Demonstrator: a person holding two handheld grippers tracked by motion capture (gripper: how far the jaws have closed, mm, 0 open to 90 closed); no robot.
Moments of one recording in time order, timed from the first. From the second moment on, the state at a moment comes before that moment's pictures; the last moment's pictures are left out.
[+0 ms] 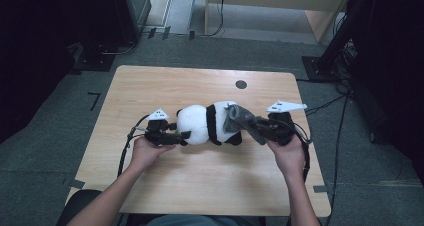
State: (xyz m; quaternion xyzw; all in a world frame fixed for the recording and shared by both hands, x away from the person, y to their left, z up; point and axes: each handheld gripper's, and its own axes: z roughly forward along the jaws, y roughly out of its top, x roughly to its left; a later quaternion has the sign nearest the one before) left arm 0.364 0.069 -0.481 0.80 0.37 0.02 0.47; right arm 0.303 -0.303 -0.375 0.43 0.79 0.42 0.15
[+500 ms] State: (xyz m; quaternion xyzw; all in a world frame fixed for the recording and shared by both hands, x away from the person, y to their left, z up) left arm 0.365 0.069 -0.480 0.80 0.36 0.02 0.47; right arm 0.320 -0.153 -0.409 0.30 0.87 0.39 0.07
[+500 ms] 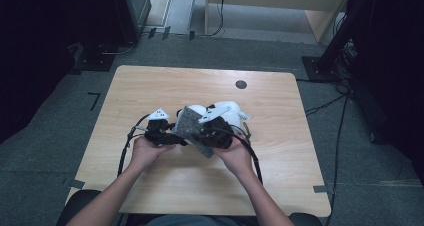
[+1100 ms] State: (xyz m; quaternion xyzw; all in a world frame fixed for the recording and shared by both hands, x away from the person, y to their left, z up) left arm 0.364 0.068 -0.482 0.81 0.36 0.03 0.47; right arm 0.314 -0.188 -0.455 0.32 0.89 0.32 0.05
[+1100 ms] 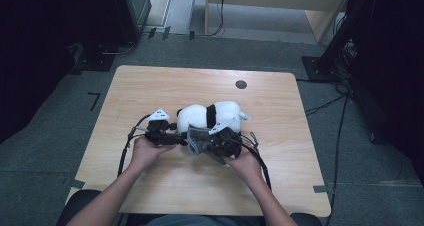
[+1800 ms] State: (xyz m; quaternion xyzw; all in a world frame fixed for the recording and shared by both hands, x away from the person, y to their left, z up) left arm 0.365 0.068 -0.482 0.81 0.36 0.03 0.47; right arm 0.304 -0.287 -0.456 0.41 0.85 0.32 0.05
